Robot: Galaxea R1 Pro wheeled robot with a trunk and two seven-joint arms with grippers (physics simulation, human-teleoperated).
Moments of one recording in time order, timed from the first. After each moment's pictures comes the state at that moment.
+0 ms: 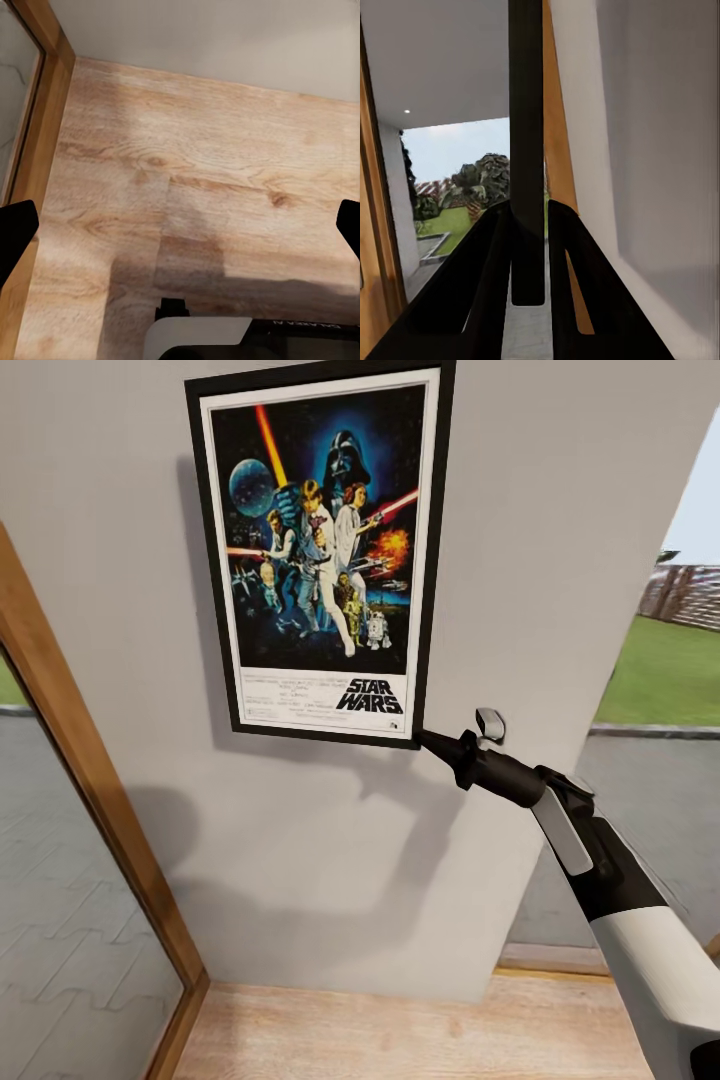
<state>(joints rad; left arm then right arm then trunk) 0.06 0.06 0.16 -0.95 0.02 0.18 -0.15 -0.82 -0.20 0.16 -1.20 -0.71 0.29 1.14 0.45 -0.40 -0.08</state>
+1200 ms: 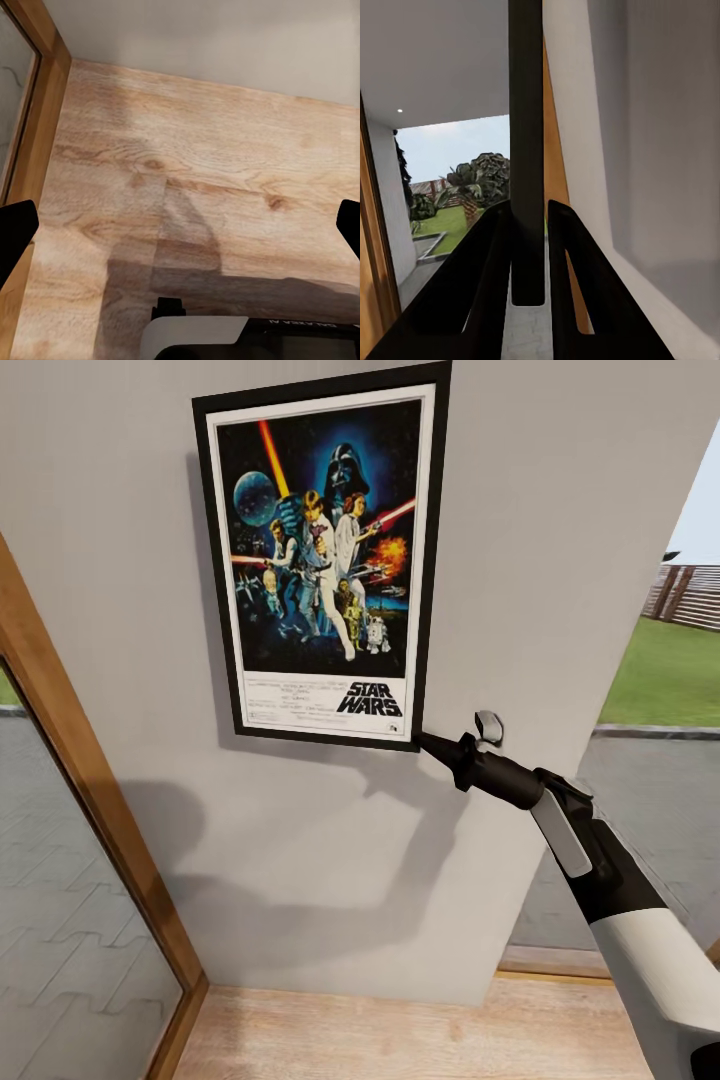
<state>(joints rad) 0.06 0.05 0.16 -0.95 0.02 0.18 -0.15 -0.81 -0.20 0.16 -1.20 -0.70 0.29 1.13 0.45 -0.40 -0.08</state>
